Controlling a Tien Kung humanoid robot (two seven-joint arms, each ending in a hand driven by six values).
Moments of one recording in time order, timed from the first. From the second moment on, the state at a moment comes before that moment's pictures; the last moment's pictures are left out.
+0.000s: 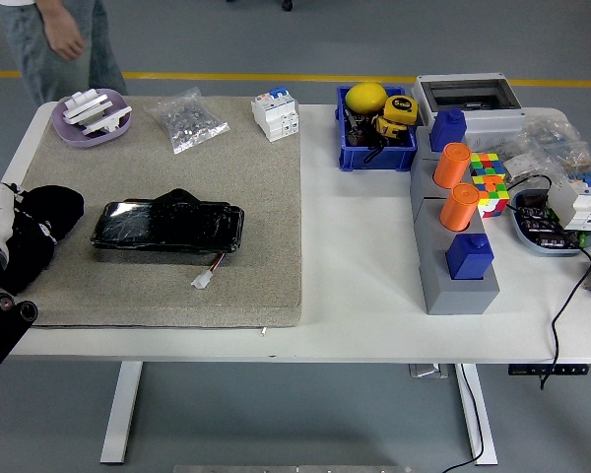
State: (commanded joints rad) left arm -0.39 0.42 -1.08 -0.96 1.88 0.35 0.44; right arm 0.22 -0.38 0.18 0.19 0.10 0.03 -0.12
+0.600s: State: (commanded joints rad) left arm -0.39 0.43 -1.10 -0.99 1.86 0.32 0.47; right arm 0.22 -0.38 0.17 0.19 0.11 0.02 -0.12
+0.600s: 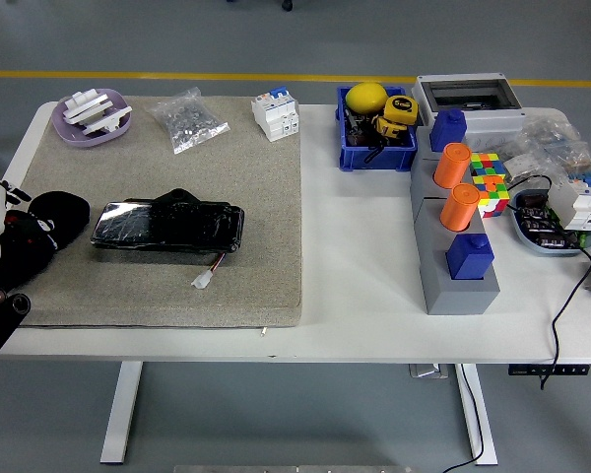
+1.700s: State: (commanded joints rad) left arm -0.31 0.47 -1.25 -1.15 1.79 0.25 0.43; right arm 0.21 -0.38 0.16 0.18 0.13 0.02 -0.11
